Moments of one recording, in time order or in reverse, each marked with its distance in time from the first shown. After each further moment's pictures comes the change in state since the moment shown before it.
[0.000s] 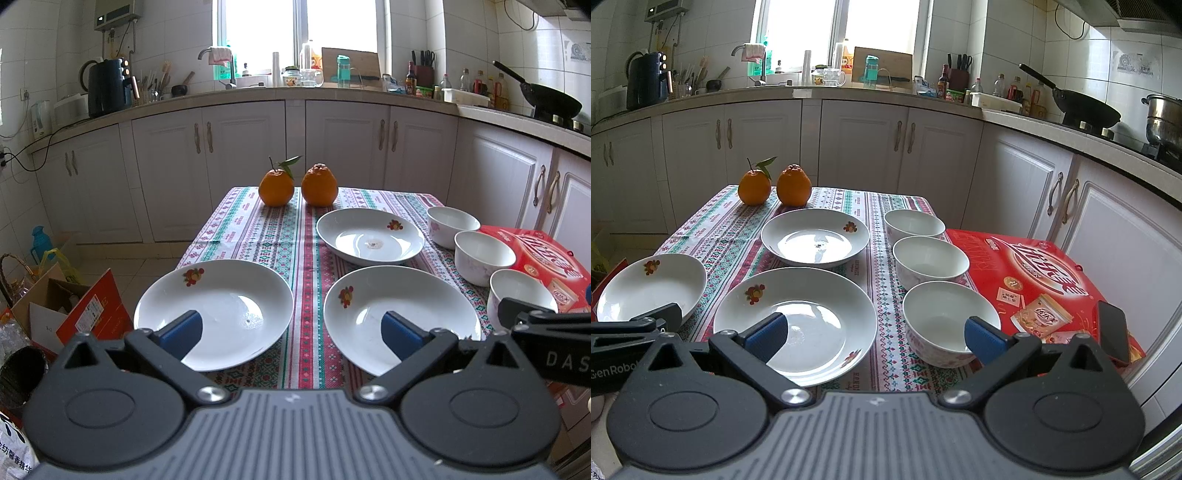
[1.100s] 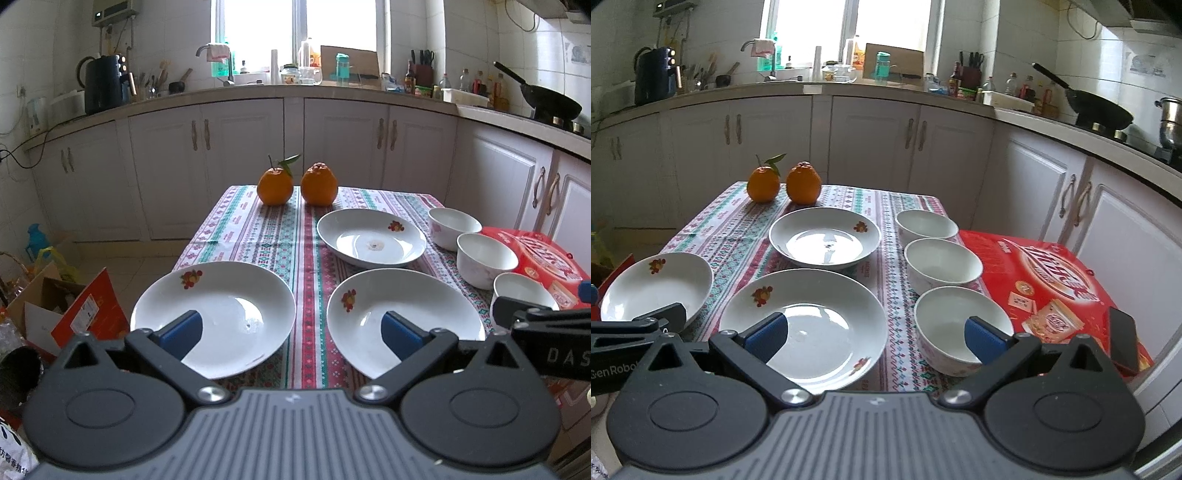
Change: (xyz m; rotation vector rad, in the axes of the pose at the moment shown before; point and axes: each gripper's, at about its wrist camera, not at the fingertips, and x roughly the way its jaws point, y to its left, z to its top) left arm 0.008 0.007 0.003 -0.005 0.006 -0.017; right arm 0.013 0.003 0.010 -0.017 0.021 0.049
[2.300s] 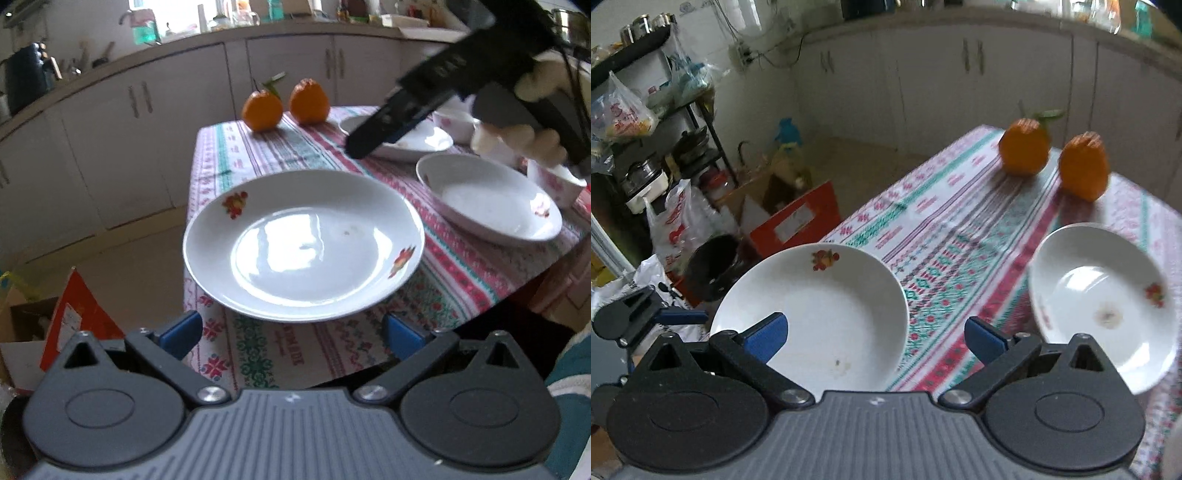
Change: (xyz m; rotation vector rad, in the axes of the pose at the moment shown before) left arm 0.084 0.129 -0.043 0.253 0.163 -0.198; right arm 0.186 0.135 0.094 -0.317 0.308 0.774
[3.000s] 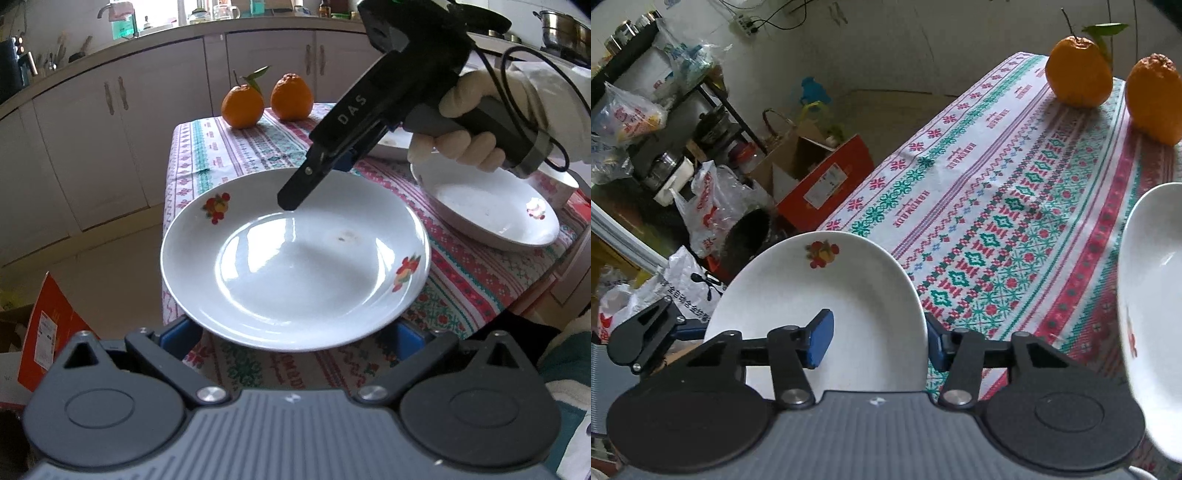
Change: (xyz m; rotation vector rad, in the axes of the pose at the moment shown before) left arm 0.020 0.010 0.007 0.005 0.012 -0.082; right arm 0.079 -0.031 0.026 0.095 0.160 0.178
